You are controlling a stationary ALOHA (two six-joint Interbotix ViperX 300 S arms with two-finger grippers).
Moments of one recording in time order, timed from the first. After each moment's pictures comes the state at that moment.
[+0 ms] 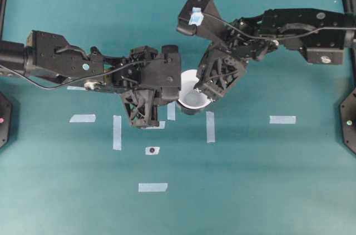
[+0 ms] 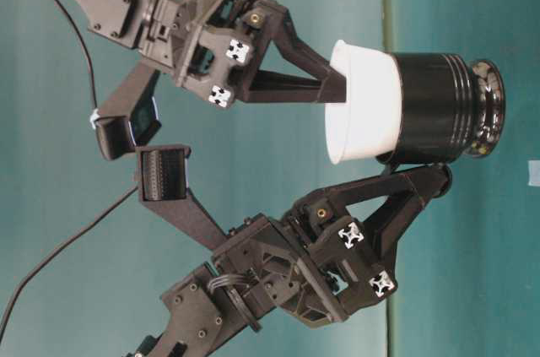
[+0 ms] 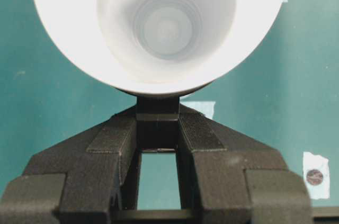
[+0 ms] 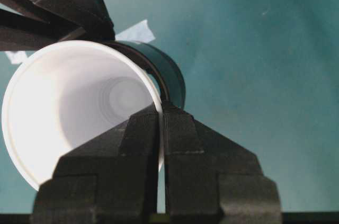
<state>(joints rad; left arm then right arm) 0.10 0.09 0.49 0.02 0.28 0.10 -0.23 0.00 0.39 0.15 0.71 0.18</state>
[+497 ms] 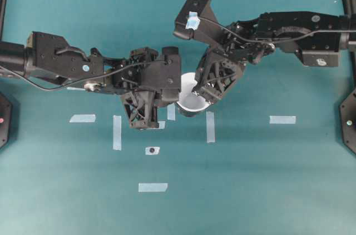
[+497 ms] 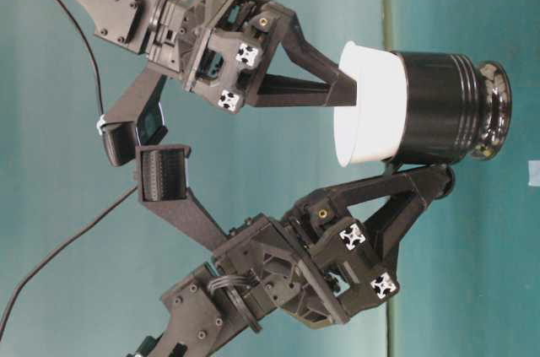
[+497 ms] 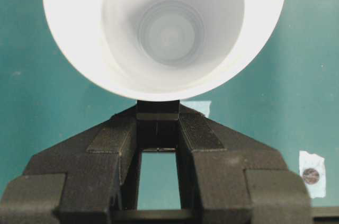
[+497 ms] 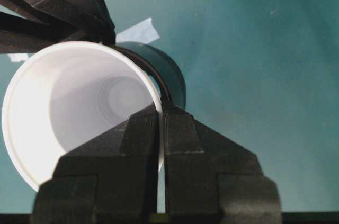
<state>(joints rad) 0.10 0.09 0.49 0.02 0.28 0.10 -0.21 0.01 0.38 0.15 0.71 0.17</state>
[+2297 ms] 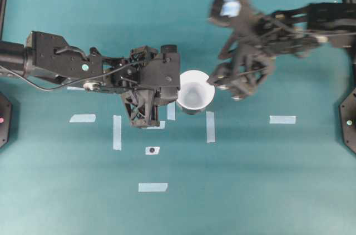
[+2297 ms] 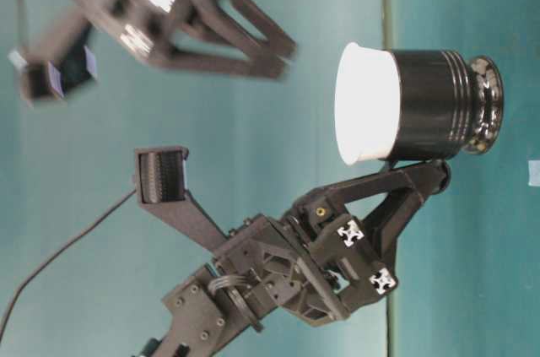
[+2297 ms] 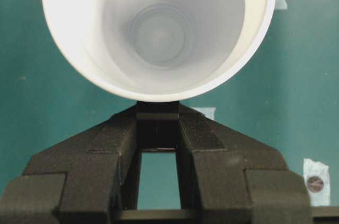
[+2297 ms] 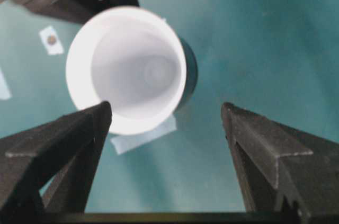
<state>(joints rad) 0.10 0.09 0.51 0.02 0.22 0.10 -0.22 -0.25 0.48 0.15 0.71 0.17</state>
